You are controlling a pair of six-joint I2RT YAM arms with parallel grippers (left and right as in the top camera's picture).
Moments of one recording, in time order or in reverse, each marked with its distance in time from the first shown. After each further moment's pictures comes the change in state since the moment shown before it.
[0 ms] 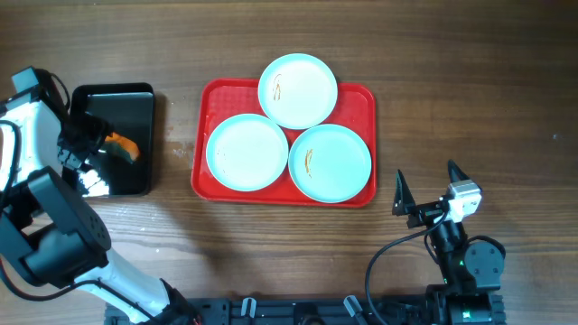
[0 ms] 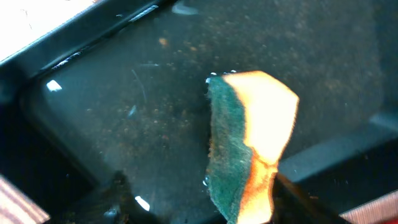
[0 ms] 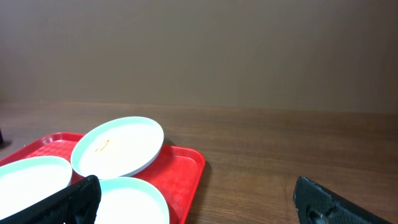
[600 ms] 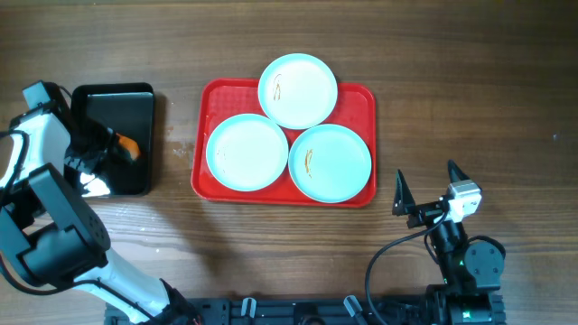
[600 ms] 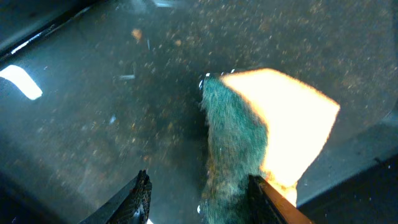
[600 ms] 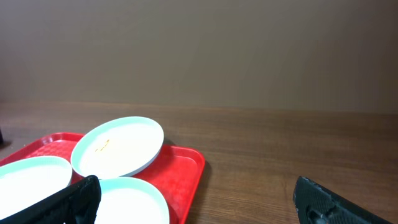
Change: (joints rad) left arm 0.005 0.002 -0.142 0.183 0.050 0.018; right arm 0.000 0.000 0.000 0.000 0.000 0.000
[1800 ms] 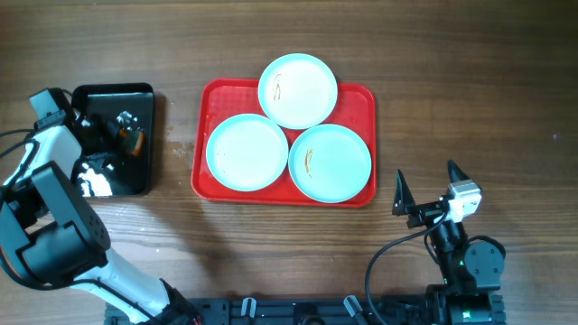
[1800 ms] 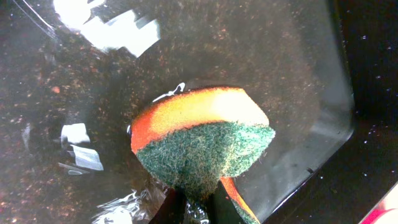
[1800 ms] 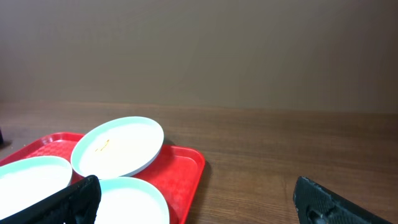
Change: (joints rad) left arm -0.002 0.002 -0.131 0.325 0.160 0.003; right arm 0.000 0.000 0.000 0.000 0.000 0.000
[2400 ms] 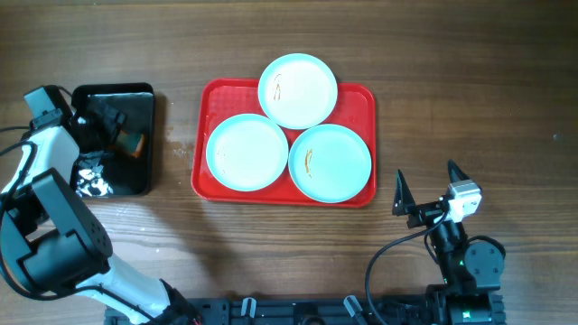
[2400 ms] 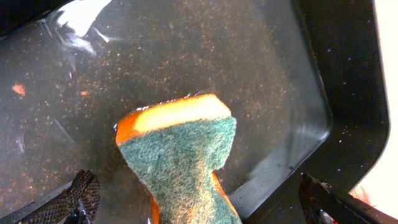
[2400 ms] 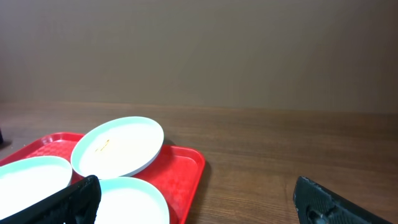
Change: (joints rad) left arm 0.000 -0.045 0.000 0.005 -0.015 -0.002; right arm 0.000 0.000 0.000 0.000 0.000 0.000
